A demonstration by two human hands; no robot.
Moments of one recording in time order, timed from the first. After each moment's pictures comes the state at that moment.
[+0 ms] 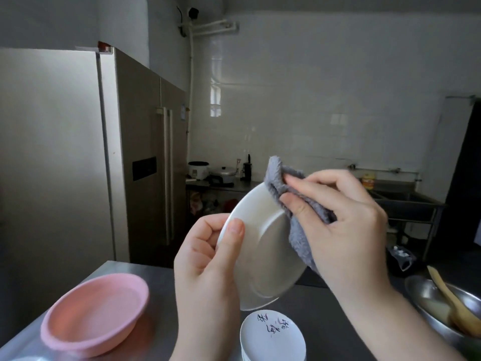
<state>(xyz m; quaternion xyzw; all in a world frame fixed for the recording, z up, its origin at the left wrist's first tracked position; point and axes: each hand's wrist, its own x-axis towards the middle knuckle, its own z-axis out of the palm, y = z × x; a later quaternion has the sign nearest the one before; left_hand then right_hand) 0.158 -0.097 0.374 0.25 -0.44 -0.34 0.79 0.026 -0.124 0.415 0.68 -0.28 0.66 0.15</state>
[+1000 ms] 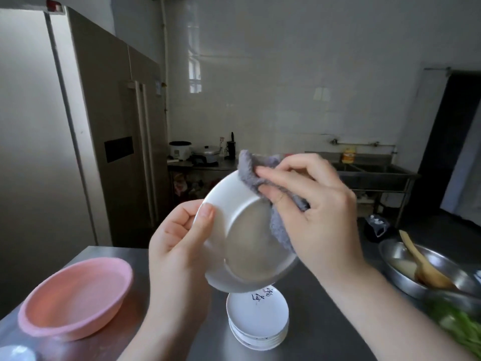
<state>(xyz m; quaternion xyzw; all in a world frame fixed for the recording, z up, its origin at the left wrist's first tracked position) 0.165 -0.113 0.352 0.26 -0.44 -0.42 0.75 0.011 -0.136 0.392 0.71 -0.30 0.61 0.17</state>
